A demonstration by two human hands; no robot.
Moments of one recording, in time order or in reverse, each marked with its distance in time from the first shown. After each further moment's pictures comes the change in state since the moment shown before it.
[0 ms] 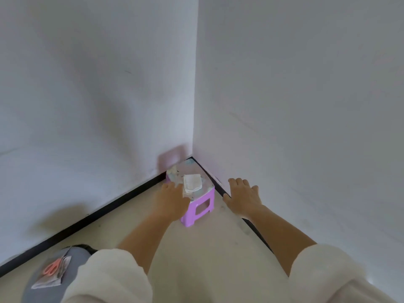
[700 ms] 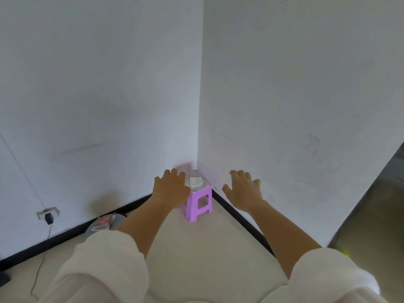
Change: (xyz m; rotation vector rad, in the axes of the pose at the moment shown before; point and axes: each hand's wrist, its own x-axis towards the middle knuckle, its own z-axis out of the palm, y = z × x) left_hand -0.538 0.051 -0.020 0.266 0.366 0.075; right_hand -0.535 -0.015 -0.007 0.025 0.399 -0.043
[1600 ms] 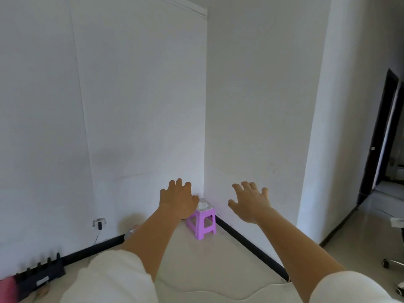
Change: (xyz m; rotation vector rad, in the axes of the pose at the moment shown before) left_hand -0.593 0.089 -0.187 -0.035 0.167 -0.061; right_hand -0.589 -0.025 -0.192 -0.130 0.163 -0.088
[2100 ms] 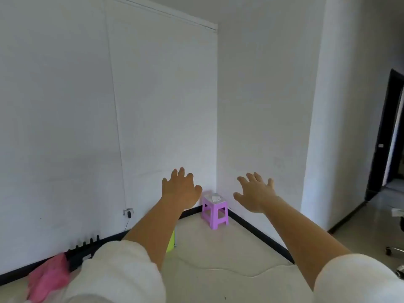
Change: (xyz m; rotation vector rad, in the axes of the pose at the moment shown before) left_hand -0.232 -0.041 -0.104 -0.036 0.036 -0.048; right_hand -0.211 -0.072 -0.102 0.042 -0.022 -0.022
